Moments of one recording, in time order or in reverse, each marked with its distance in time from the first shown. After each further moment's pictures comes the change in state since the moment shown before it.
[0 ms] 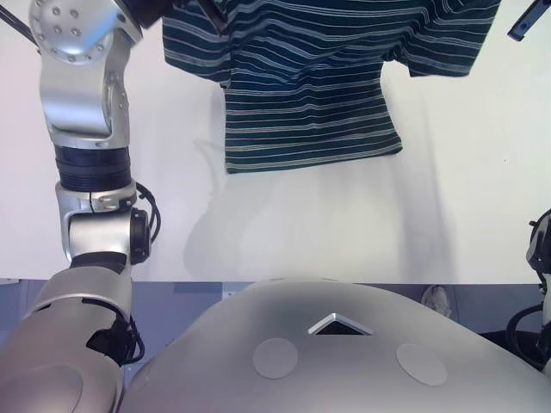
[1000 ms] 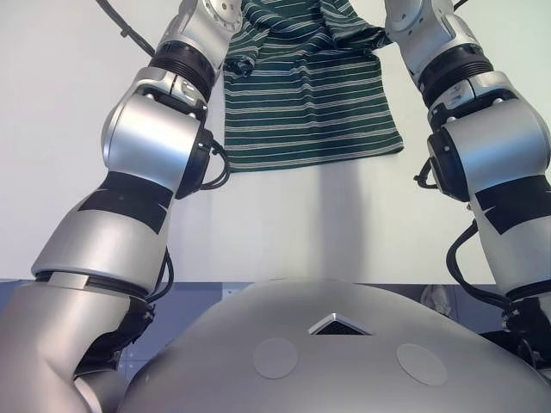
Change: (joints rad) left arm -0.580 -0.318 -0.241 1.418 0.571 -0.293 0.877; right arm -0.619 0.584 0.452 1.242 -0.726 0.021 -1.182
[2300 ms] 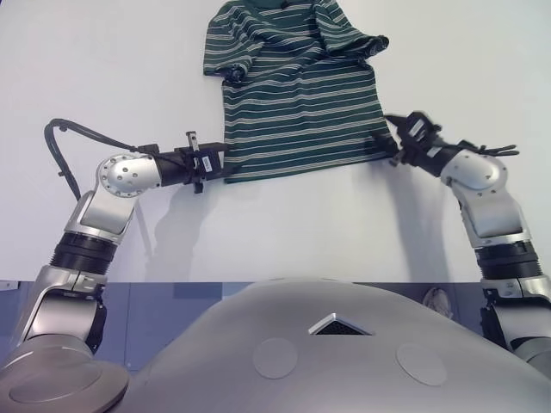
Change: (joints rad) left arm 1.157 0.601 -0.059 -1.263 -0.338 -0.147 -1.040; right arm 1.170 -0.425 -0.120 -1.296 0.529 0.262 0.829
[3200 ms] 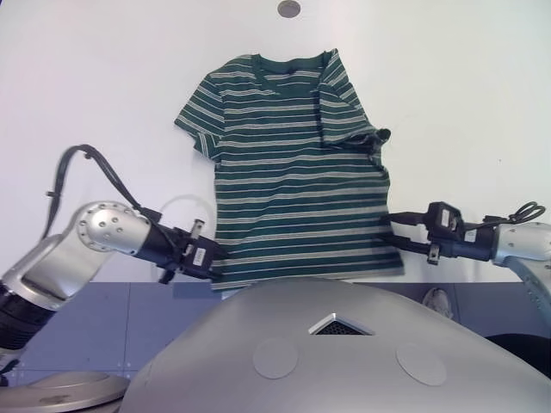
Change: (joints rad) left arm 0.306 0.465 -0.037 -0.592 -0.195 0.340 -0.372; right arm 0.533 -0.388 -0.218 -0.422 0.443 0.113 0.401
